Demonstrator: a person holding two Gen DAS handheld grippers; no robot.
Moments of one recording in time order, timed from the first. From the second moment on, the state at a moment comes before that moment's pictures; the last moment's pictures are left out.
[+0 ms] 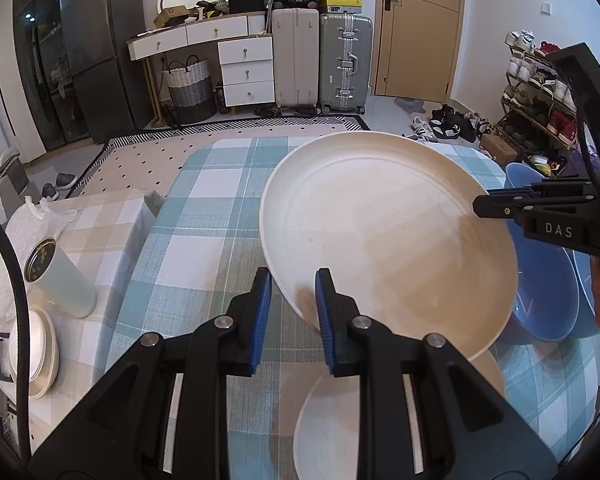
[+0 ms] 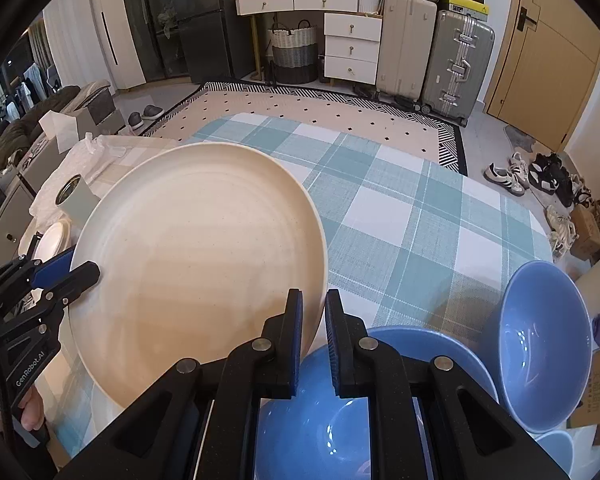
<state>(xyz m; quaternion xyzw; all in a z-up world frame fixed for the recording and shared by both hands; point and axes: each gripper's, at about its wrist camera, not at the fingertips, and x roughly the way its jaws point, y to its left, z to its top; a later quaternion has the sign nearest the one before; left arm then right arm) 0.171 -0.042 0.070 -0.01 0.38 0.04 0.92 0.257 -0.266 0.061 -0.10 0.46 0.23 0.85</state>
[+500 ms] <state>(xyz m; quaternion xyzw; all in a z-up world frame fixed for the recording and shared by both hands) 0.133 -0.045 0.076 -0.01 0.37 0.04 0.93 0.213 -0.271 0.075 -0.09 0.44 0.23 0.86</state>
